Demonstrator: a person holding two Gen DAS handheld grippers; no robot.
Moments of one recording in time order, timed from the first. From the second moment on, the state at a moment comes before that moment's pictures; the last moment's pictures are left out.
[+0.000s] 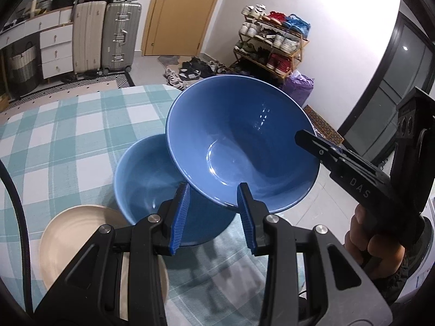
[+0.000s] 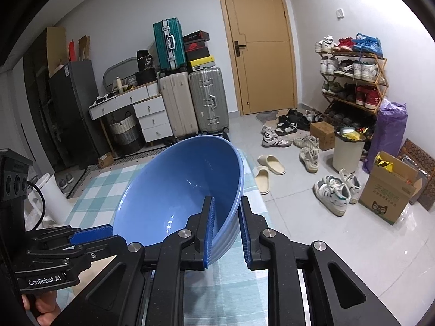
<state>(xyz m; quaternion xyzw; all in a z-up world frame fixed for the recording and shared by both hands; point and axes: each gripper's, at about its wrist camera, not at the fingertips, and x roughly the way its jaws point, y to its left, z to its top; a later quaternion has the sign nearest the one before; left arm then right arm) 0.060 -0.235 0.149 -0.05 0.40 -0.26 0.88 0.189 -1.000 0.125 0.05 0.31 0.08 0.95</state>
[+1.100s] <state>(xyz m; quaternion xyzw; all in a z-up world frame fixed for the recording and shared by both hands) 0.079 -0.197 0.096 -0.02 0.42 -0.19 0.89 0.221 -0.944 0.060 0.01 0.38 0.11 0.92</state>
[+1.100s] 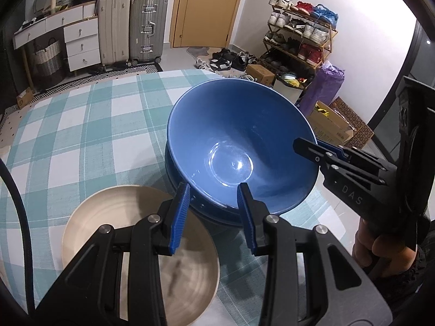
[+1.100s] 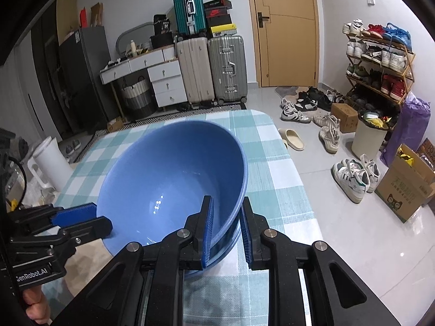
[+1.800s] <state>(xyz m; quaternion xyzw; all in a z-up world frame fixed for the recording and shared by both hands) 0.081 -0.208 0.075 -0.01 0.43 -0.20 0.88 0.222 -0.930 0.037 -0.04 0.40 0.11 0.91</state>
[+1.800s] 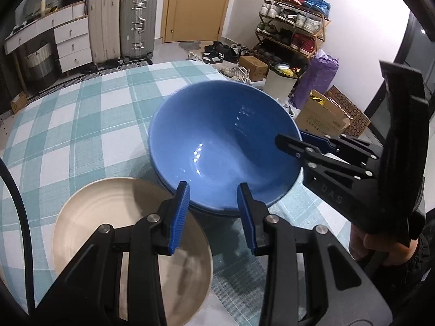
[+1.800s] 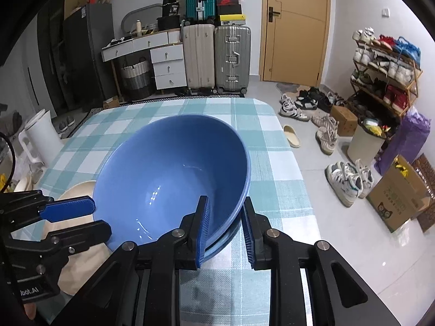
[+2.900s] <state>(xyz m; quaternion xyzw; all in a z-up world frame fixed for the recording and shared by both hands) 0.132 -0.176 0.053 -0.03 0.45 -0.12 0.88 0.225 -0.969 0.039 0.02 0.40 0.11 0.91</state>
